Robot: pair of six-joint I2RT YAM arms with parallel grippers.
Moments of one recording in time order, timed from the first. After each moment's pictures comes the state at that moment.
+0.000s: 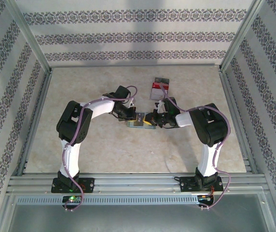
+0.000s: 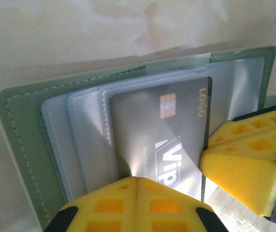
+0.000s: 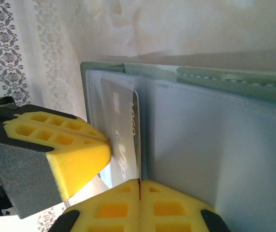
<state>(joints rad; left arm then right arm) -0.46 2.07 1.39 -0.52 0.48 -0.44 0.35 1.94 0.84 0.30 -0.79 0.88</state>
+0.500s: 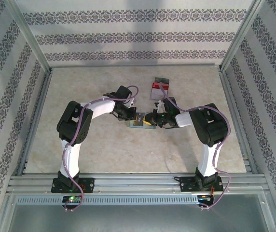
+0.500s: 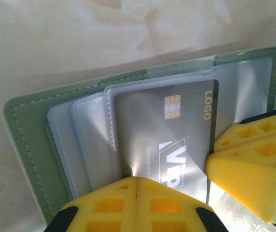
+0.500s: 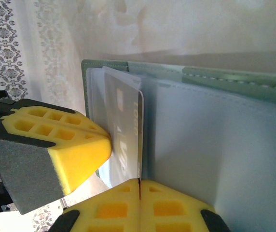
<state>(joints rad) -0.47 2.07 1.40 -0.53 0.43 -0.41 0.34 1.94 0.84 0.30 -0.79 0.86</state>
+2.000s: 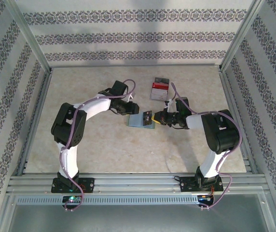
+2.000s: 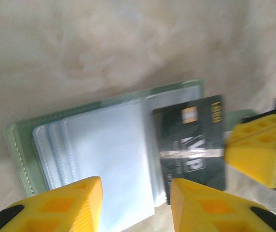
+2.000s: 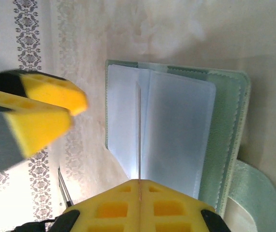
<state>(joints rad) -0.43 1.96 1.39 -0.46 0.50 -0.40 0.22 1.78 0.73 0.27 -0.87 0.75</state>
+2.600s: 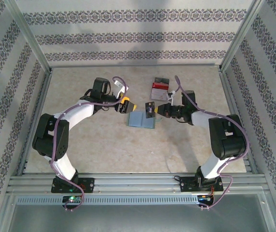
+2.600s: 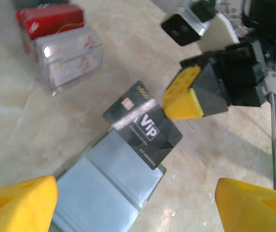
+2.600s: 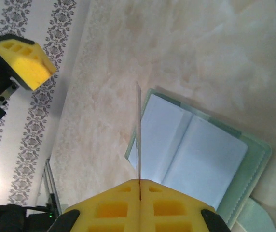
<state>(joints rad) -0.31 1.72 1.14 -0.10 0.83 0.08 0.16 1.68 0.80 0.18 -0.92 0.48</state>
